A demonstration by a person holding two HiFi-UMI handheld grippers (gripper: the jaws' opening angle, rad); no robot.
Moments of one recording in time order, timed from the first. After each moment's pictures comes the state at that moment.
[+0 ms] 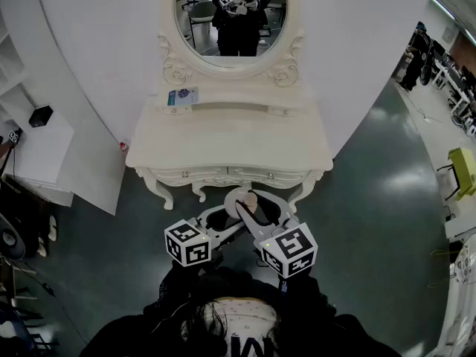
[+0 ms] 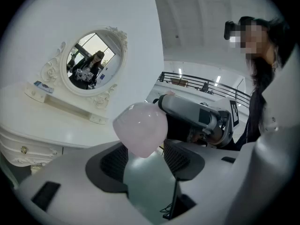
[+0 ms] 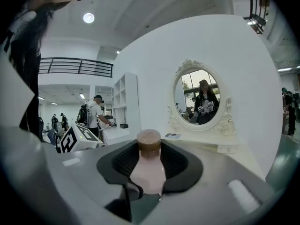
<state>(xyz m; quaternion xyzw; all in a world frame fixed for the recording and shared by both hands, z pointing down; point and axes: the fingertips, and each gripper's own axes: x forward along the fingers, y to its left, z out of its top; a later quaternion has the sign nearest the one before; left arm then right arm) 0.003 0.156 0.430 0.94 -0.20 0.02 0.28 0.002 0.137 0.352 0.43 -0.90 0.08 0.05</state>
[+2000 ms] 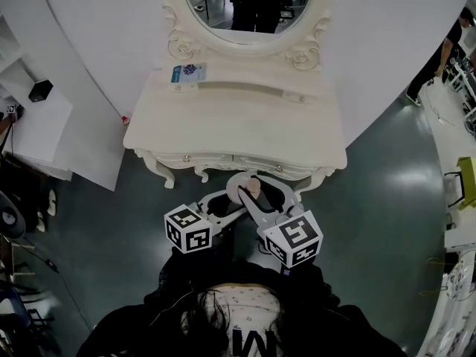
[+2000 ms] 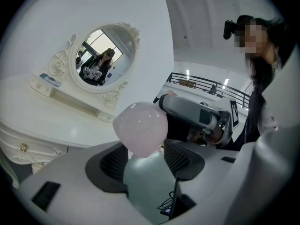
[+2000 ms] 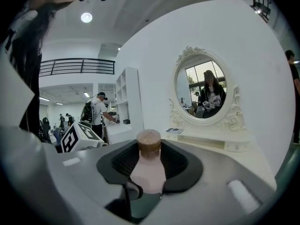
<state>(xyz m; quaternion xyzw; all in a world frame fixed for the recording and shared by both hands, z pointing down) 0.006 0.100 0.464 0.92 -0.23 0.02 0.31 0.003 0.077 0.386 0.39 -0.91 0.10 0.07</state>
